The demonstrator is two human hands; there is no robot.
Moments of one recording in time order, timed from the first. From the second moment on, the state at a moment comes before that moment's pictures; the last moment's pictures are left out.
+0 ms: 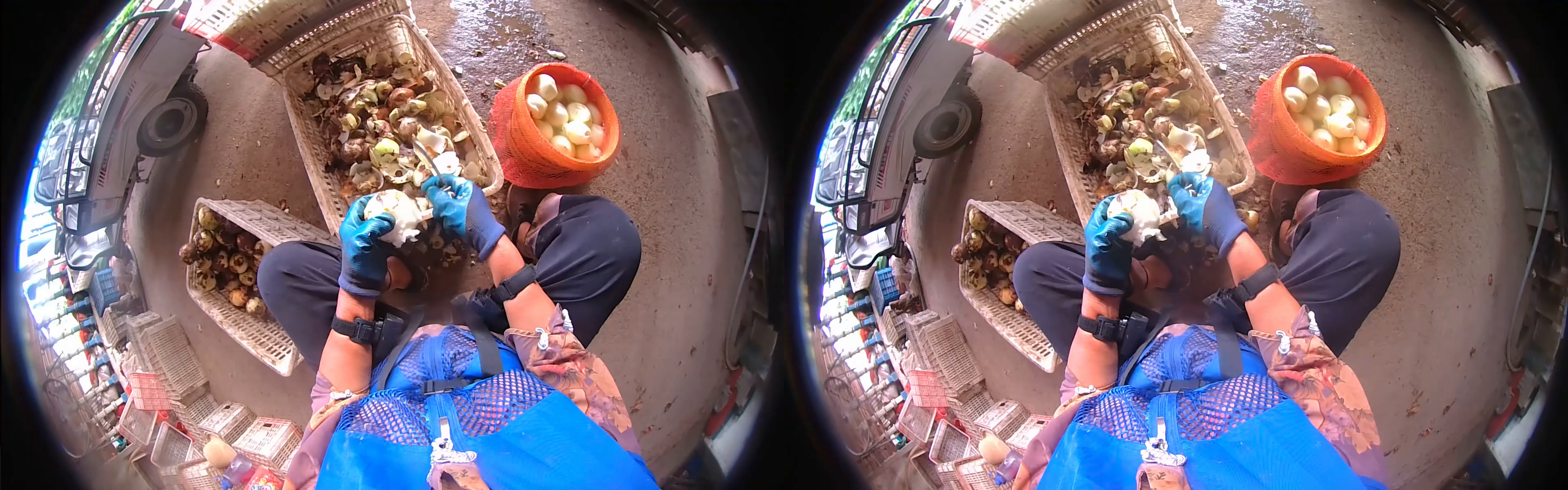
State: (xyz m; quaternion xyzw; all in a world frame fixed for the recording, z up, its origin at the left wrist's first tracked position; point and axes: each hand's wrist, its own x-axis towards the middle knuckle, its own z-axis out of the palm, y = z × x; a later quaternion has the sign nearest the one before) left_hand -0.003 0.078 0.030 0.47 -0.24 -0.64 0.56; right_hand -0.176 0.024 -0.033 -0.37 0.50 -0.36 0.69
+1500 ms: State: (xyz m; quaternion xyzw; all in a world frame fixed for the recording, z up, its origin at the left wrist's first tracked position) left_hand -0.007 0.075 0.007 0.62 -0.49 -0.41 0.46; right_hand -0.166 0.046 0.013 -0.83 0.49 -0.21 0.17
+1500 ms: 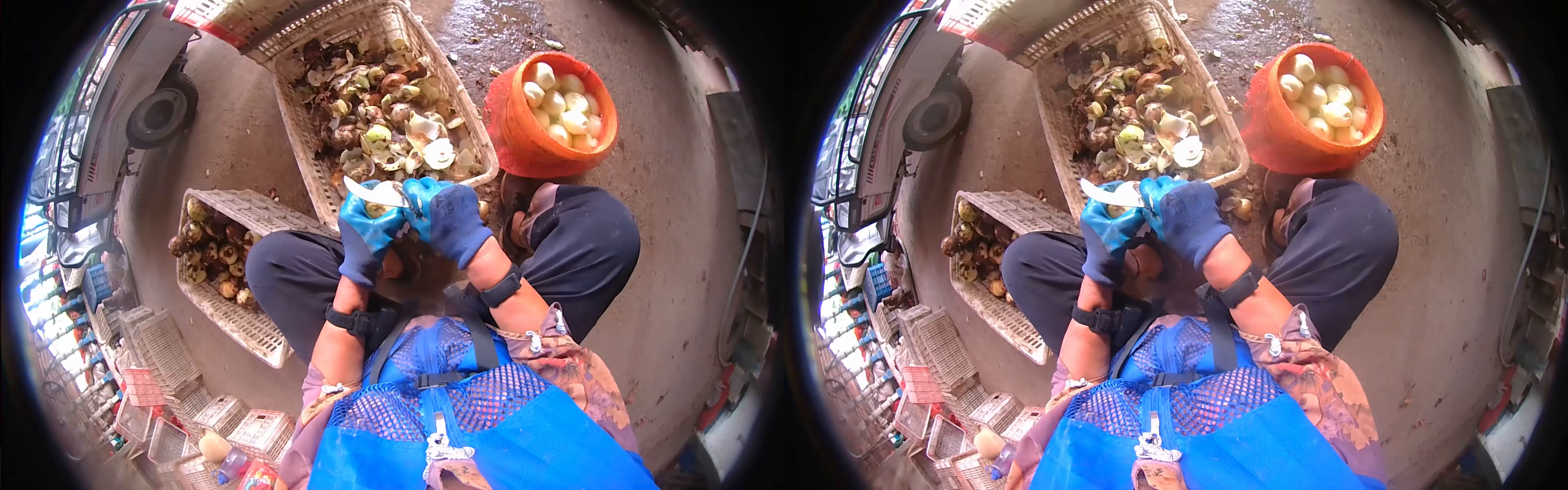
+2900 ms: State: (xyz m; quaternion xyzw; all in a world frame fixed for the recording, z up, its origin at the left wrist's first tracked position) left_hand 0.000 0.082 0.003 0.52 -0.29 -0.54 0.60; right_hand -0.171 0.035 -0.016 -0.52 0.56 -0.37 0.53
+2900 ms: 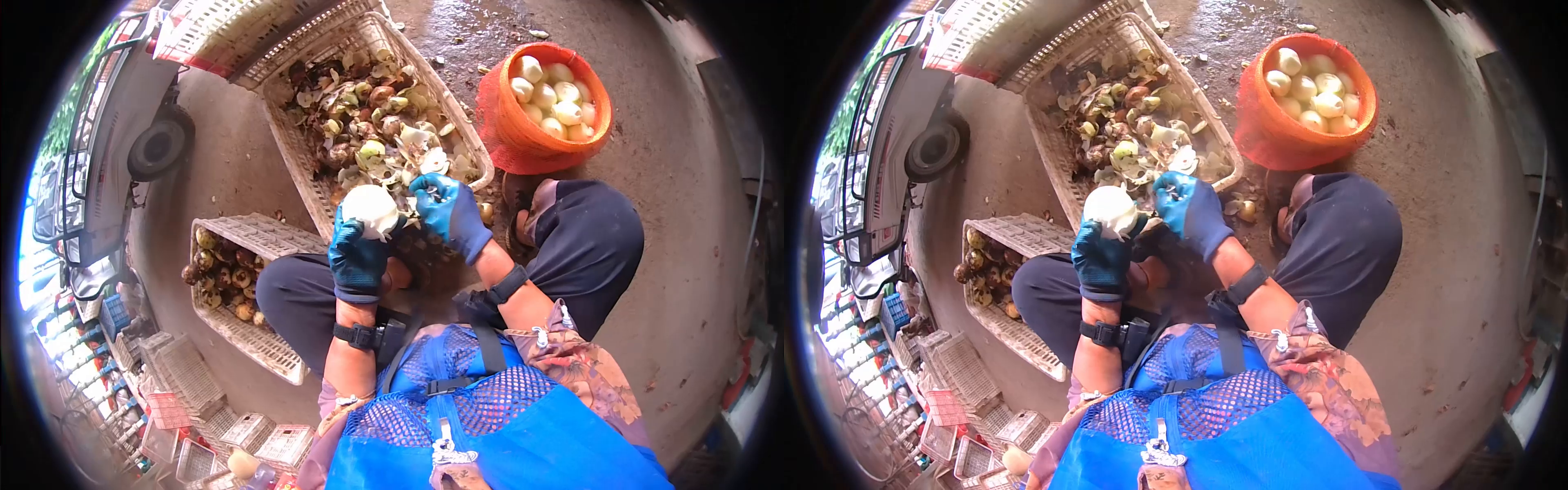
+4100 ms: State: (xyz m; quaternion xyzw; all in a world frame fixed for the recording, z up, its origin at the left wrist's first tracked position) left_hand -0.009 0.087 0.020 0.40 -0.25 -0.64 0.60; right_hand -0.169 0.039 0.001 -0.33 0.46 -0.45 0.70
